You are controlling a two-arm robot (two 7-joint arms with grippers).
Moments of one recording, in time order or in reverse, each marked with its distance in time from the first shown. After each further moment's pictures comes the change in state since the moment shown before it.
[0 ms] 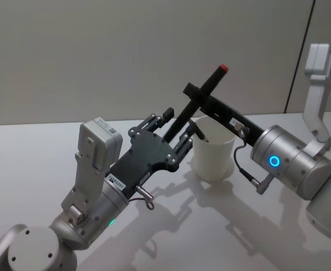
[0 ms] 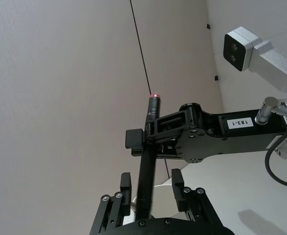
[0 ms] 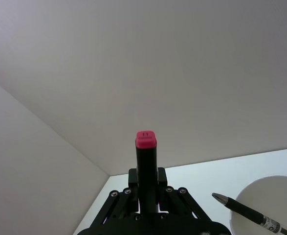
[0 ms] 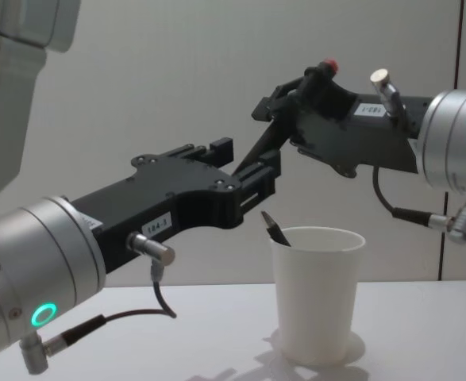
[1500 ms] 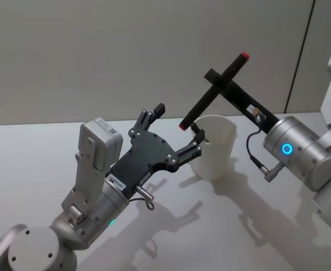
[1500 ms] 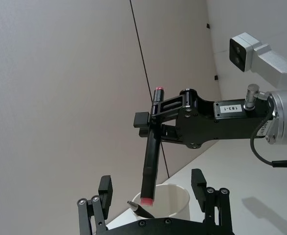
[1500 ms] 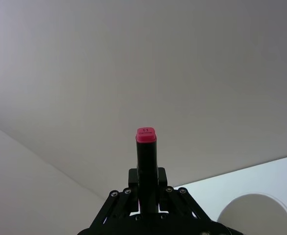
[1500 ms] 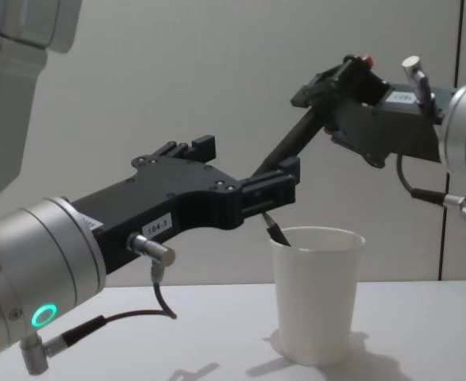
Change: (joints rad) left arm 0.000 0.000 0.001 0.000 0.000 0.001 0.000; right arm 0.013 0.003 0.029 0.020 0.099 -0.082 -0.071
